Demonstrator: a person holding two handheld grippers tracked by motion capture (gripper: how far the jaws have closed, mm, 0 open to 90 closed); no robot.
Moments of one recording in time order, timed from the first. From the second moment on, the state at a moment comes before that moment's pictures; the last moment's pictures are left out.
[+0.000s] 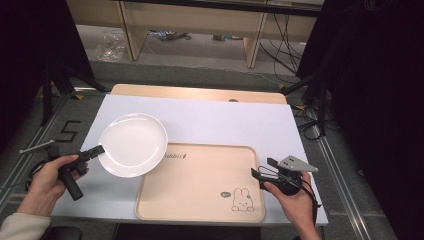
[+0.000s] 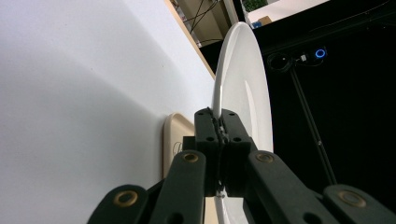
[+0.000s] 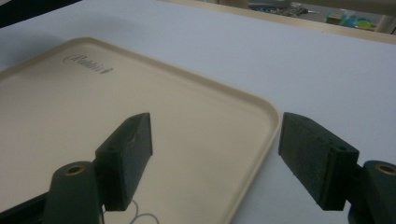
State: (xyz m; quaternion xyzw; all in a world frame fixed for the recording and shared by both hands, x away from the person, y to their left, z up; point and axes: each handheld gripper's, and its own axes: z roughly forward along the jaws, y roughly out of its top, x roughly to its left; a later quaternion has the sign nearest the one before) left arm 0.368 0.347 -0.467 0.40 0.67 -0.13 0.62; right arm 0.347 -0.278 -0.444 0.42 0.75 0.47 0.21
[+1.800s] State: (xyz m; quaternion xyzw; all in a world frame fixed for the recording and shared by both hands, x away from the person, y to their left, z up) left arm 0.382 0.316 -0.460 0.42 0.65 -0.14 0.61; right arm 0.346 -0.282 -0.440 0.41 0.76 0.45 0.24
